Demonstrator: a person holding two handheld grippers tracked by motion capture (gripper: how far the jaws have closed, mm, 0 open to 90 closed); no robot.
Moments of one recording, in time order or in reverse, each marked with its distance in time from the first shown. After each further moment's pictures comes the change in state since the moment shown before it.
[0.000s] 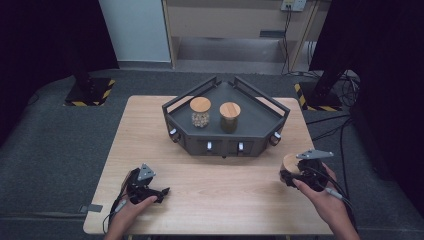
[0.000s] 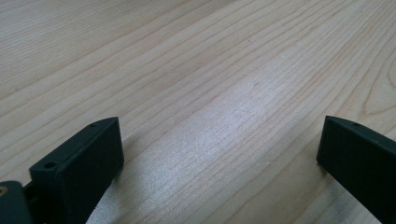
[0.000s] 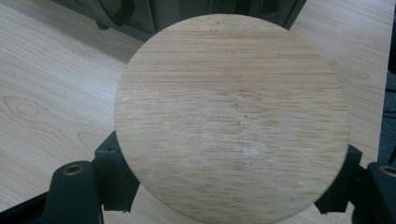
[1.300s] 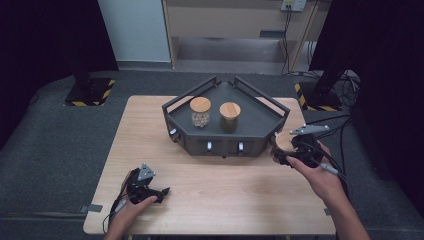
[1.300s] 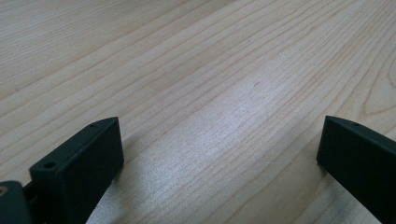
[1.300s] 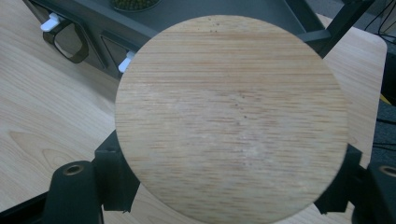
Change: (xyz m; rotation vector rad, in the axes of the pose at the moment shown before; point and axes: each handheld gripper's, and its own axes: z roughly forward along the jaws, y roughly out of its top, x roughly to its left) left arm 0.000 0.000 0.000 0.000 0.000 0.000; right arm 0.001 0.064 -0.014 -0.050 0.029 -0.040
